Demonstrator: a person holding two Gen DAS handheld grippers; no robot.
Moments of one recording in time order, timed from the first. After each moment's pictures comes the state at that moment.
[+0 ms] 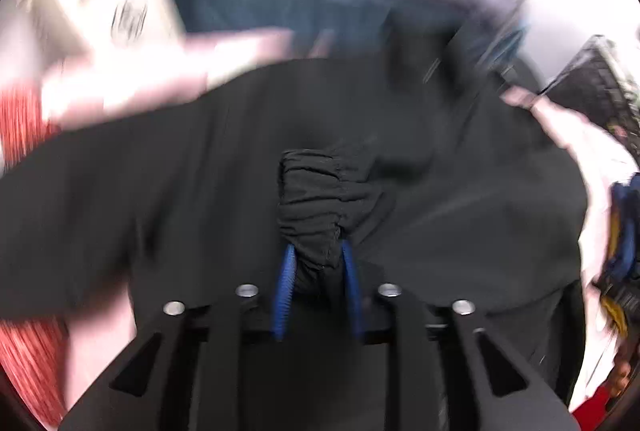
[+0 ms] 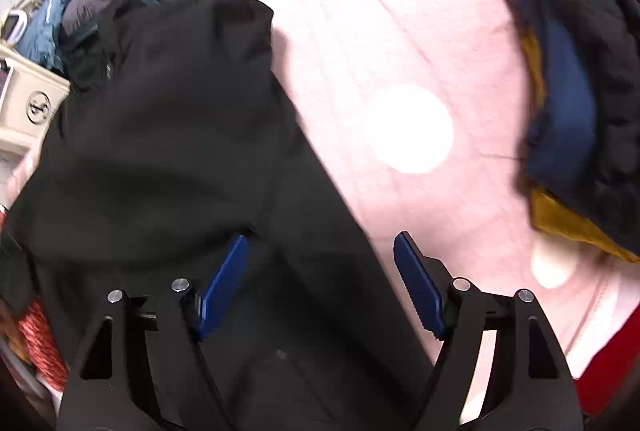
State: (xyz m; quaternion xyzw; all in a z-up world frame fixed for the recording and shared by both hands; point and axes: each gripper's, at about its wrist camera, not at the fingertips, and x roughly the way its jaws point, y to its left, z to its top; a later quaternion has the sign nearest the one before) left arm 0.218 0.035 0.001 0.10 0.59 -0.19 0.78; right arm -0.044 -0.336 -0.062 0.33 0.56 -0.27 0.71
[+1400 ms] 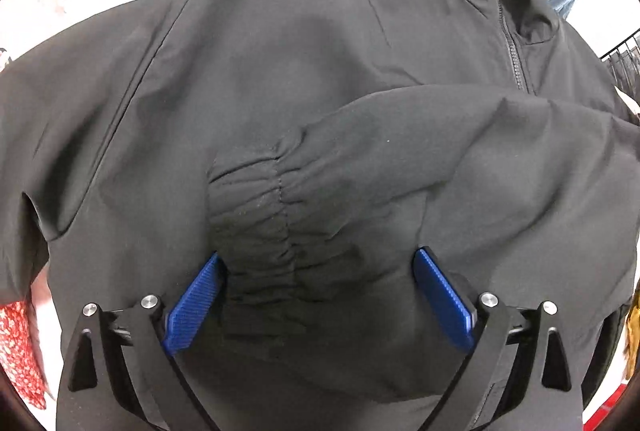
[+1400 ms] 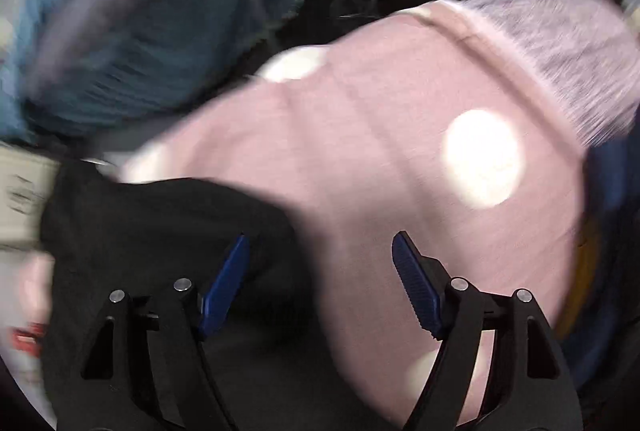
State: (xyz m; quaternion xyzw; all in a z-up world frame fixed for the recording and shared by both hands) left arm 0.245 0.004 -0.058 0.13 0.63 -0.14 0.75; right arm 0.116 -0.488 -0.053 0.40 0.52 -0.29 0.70
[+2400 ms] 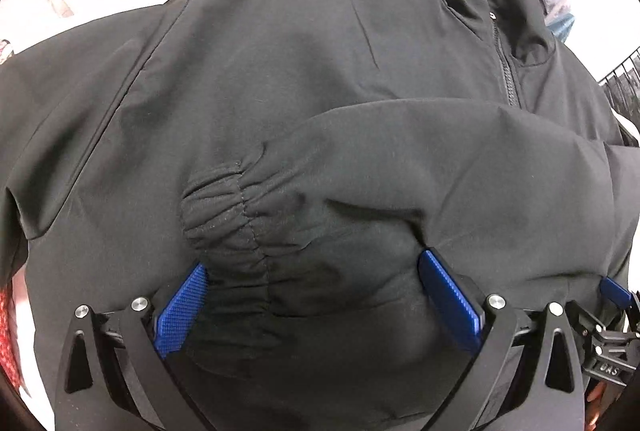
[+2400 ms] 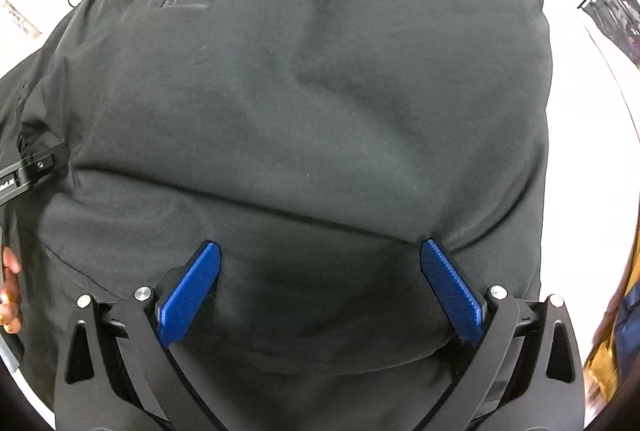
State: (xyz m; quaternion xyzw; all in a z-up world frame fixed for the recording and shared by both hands) left arm 0.223 -0.009 -0.063 0.11 0.60 -0.15 0.78; right arm 0.068 -0.258 -0.121 0.15 0.60 -0.16 0.77
